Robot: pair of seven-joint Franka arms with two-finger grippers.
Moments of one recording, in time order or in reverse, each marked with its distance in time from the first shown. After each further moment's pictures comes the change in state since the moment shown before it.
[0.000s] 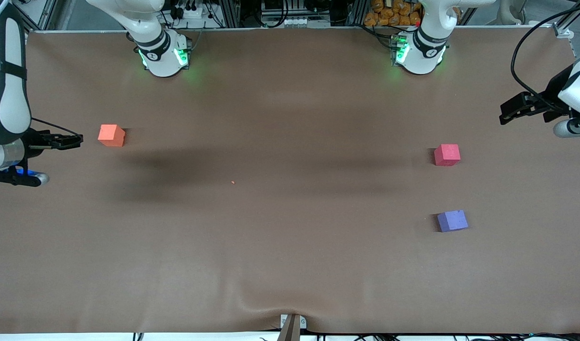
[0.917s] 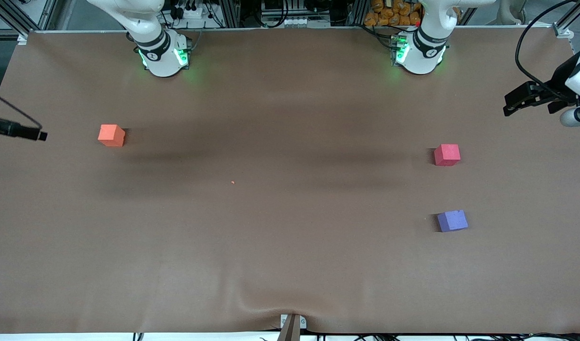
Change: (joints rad) left arm 0.000 -0.033 0.002 0.000 0.000 -0.035 0.000; right arm -0.071 -0.145 -0.015 0.051 0.081 0.105 0.081
